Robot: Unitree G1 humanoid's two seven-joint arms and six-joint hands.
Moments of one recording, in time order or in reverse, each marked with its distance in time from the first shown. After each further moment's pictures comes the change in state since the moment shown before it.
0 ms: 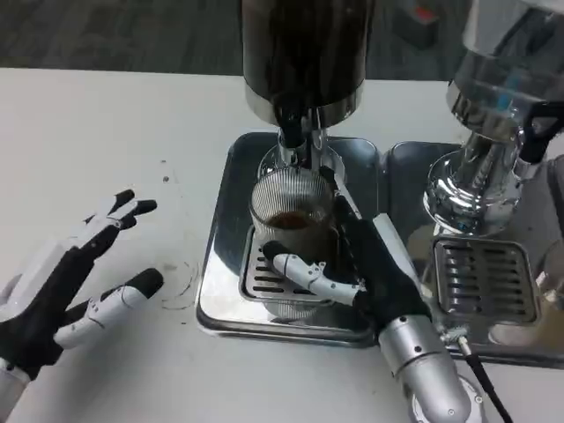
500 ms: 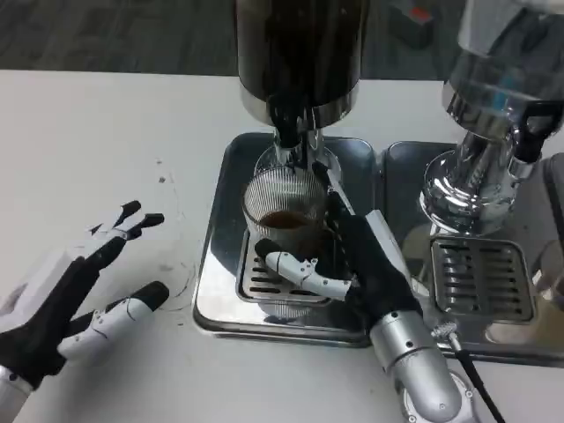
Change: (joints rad) left arm 0.030 0.000 0.002 -0.029 0.024 0.003 0.001; right arm -0.038 0.019 -0.002 0.073 0.021 -0.045 -0.003
